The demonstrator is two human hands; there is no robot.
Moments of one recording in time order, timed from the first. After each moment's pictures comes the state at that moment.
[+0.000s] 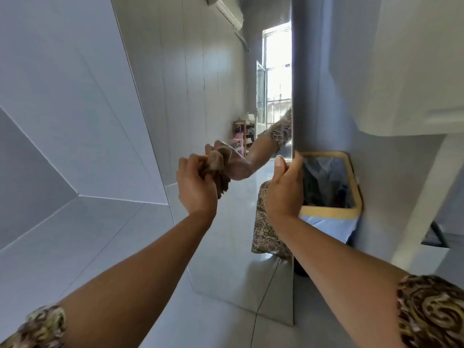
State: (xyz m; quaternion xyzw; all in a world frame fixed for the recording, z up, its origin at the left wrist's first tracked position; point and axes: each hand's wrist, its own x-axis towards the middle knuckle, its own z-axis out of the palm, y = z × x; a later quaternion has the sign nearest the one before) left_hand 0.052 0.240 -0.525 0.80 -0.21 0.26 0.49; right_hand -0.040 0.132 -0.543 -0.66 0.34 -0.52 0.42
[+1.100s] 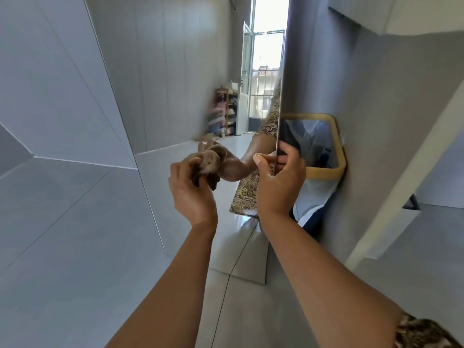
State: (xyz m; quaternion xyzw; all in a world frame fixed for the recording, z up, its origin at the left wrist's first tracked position) left_hand 0.007 0.228 -0.643 0.76 -0.12 0.27 0.57; right_hand -0.074 0.141 -0.611 -0.64 0.37 -0.53 0.42
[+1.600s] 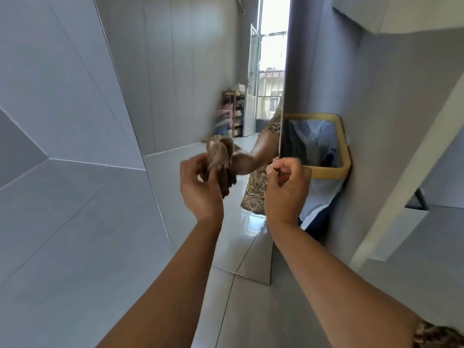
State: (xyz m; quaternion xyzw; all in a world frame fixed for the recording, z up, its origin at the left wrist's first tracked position) left_hand -0.004 0.230 -0.628 0.72 -0.14 0.21 0.65; right_hand -0.085 0.145 -0.628 -0.62 0.32 -0.55 0.46
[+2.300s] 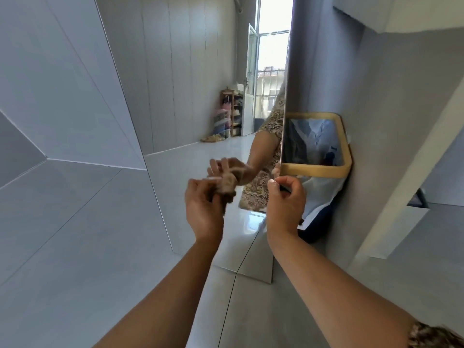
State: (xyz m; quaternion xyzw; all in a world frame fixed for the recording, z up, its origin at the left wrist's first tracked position) left_hand -0.004 0.252 -0.670 0.79 -0.21 0.19 0.55; right_hand -0.091 0.159 -0.644 -0.53 0.39 -0.47 0.58
